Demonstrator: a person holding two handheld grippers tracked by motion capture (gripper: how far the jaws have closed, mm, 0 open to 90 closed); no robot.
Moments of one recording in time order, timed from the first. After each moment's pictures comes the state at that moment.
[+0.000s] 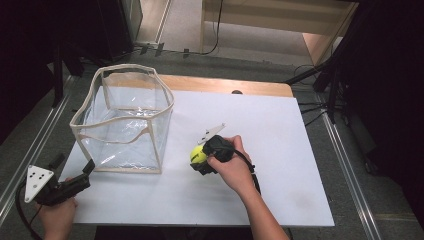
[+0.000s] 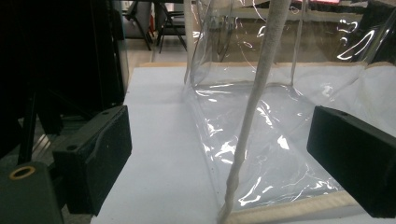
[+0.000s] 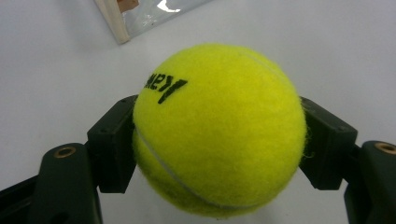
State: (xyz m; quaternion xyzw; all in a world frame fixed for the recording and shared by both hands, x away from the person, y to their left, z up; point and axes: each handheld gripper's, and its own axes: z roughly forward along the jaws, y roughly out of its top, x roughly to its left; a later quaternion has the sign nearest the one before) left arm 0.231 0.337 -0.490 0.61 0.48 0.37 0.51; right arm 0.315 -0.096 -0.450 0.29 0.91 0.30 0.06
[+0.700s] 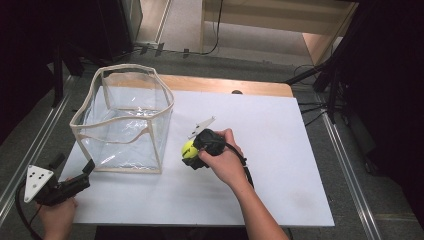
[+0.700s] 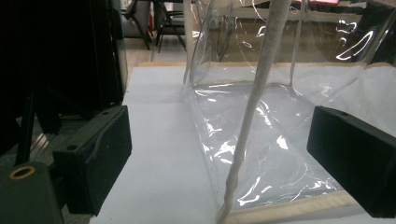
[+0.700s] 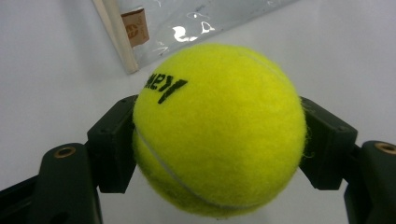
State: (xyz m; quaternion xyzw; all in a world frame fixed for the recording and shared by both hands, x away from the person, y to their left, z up) left arm 0.231 0.338 -0.490 0.61 0.48 0.37 0.51; right arm 0.328 -0.074 -0.437 0.27 0.91 0.30 0.06
